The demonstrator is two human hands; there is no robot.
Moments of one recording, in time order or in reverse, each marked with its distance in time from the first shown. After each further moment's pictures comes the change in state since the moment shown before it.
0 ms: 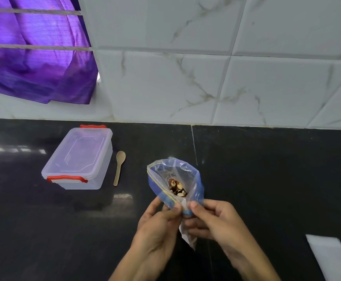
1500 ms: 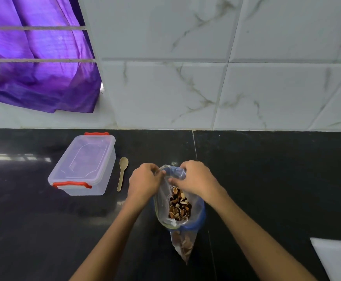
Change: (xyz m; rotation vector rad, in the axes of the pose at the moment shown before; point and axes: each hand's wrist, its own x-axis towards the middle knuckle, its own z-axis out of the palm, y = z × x) left_hand 0.087 0.062 0.001 1.631 0.203 0.600; right_hand 0.098 -0.039 0.016 -1.165 0.103 -0.287
